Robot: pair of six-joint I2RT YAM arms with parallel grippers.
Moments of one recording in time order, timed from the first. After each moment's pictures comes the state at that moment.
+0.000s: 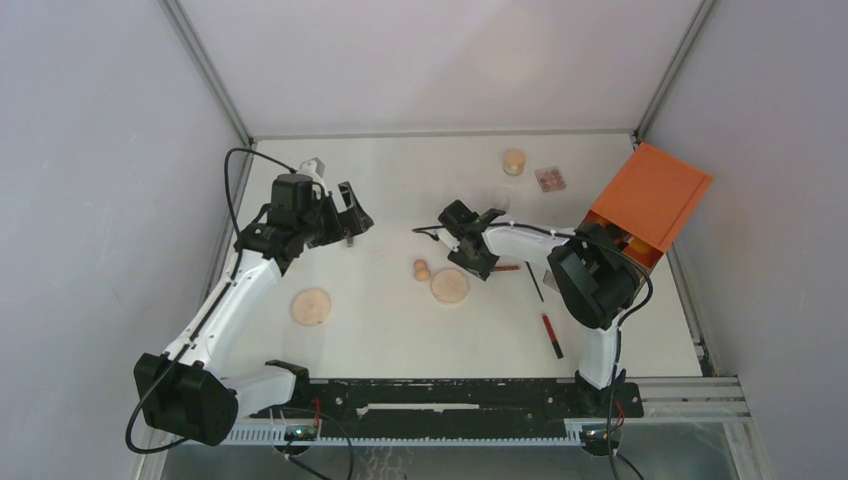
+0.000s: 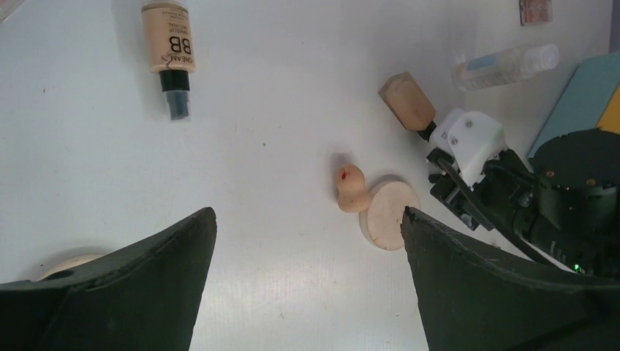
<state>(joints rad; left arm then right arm) -0.26 1.16 1.03 -0.54 0.11 -0.50 0.70 1.90 1.25 -0.69 0.26 -0.33</state>
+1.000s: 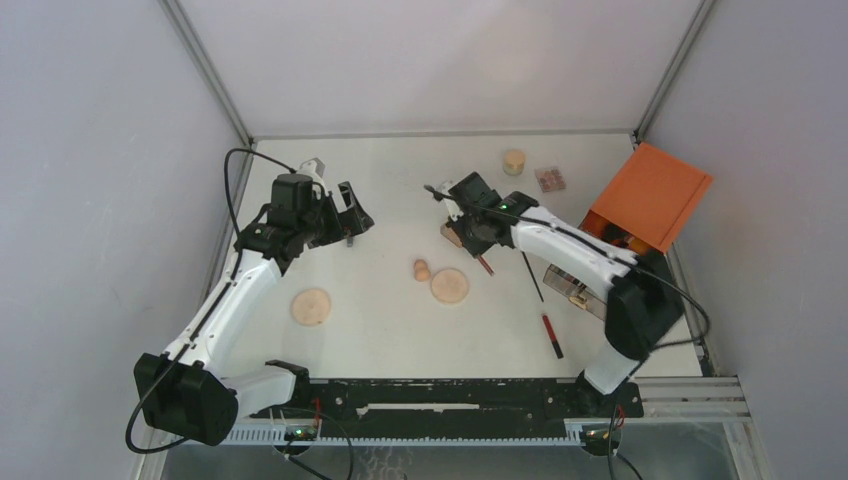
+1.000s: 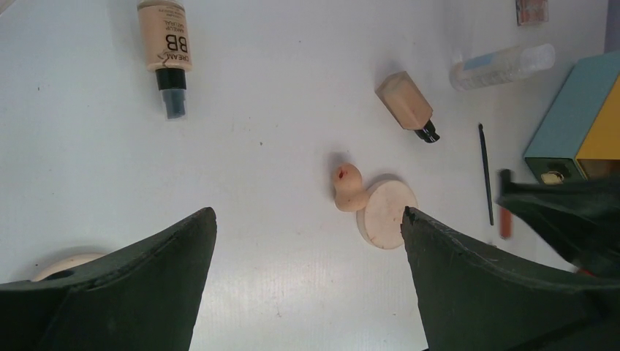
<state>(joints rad) -0.26 1.16 1.03 -0.54 0.11 -0.51 0.69 1.72 1.35 -0.76 0.10 -0.07</state>
